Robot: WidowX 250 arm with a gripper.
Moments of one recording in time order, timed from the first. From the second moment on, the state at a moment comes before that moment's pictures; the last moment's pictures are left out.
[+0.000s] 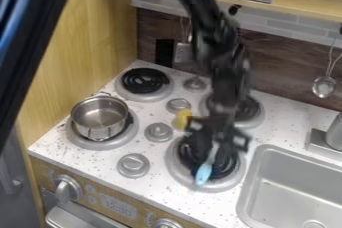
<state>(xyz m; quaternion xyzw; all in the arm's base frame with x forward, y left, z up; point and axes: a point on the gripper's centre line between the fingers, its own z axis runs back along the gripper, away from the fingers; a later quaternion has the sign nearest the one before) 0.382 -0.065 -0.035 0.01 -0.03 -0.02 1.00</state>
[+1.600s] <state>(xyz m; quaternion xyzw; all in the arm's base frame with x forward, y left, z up) 0.335 -0.059 -0.056 0.02 0.01 0.03 1.00</state>
